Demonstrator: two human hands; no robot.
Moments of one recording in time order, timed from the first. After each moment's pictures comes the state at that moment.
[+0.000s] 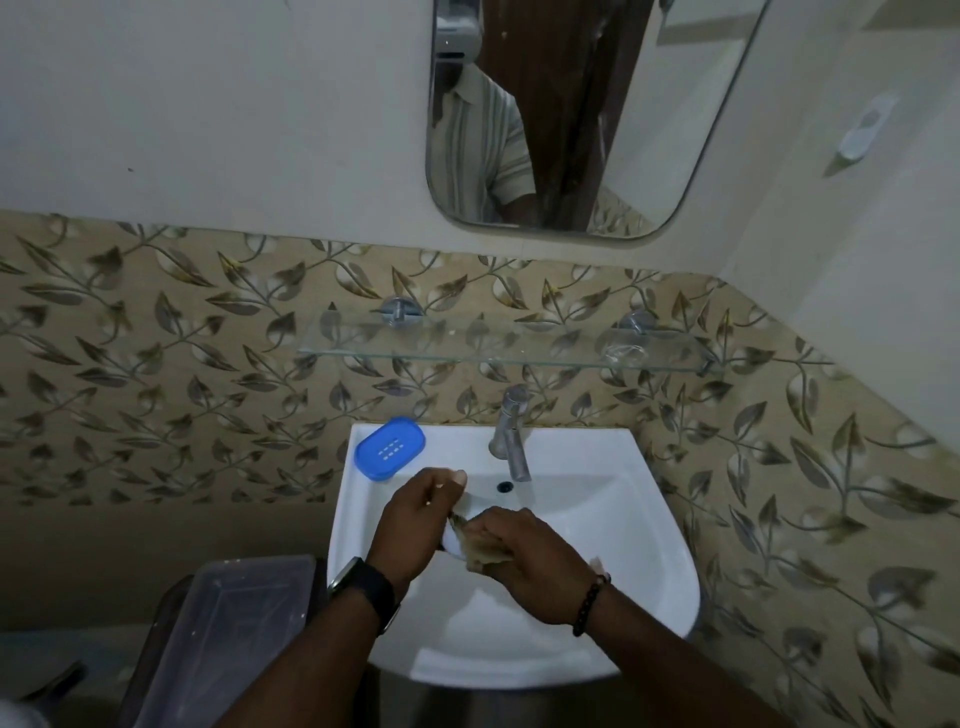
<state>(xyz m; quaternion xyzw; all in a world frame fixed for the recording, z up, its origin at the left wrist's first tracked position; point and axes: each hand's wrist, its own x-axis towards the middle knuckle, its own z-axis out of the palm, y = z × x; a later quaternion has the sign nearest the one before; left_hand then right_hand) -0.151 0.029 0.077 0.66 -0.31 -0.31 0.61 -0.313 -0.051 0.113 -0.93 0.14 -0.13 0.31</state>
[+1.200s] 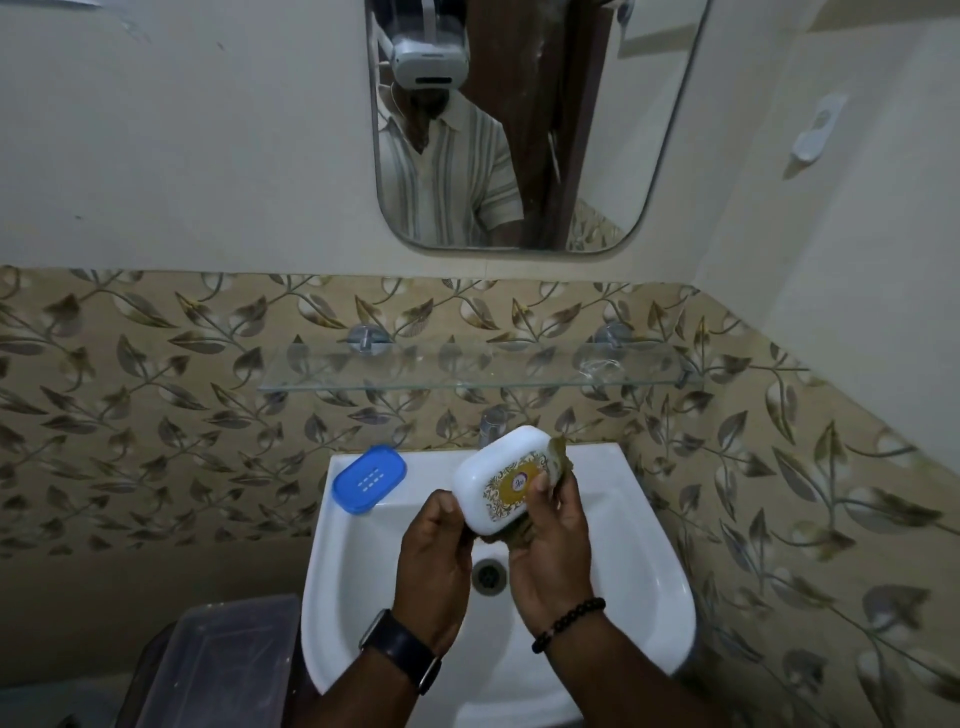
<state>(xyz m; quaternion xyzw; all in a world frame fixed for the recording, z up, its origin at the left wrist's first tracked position) -0.216 -0.002 0.101 0.46 -0.27 -0.33 0.78 -0.298 -0.066 0.137 -0.35 0.25 -0.49 0.76</state>
